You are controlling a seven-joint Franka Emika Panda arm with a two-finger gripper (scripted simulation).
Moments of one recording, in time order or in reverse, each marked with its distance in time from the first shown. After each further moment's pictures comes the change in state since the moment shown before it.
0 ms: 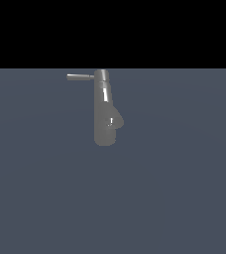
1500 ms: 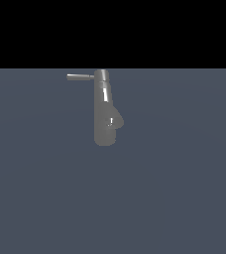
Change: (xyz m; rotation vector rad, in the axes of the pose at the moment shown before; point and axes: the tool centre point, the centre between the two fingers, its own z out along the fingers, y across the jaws) arm -0.122 0.148 -0.044 0.017 0.056 -0.623
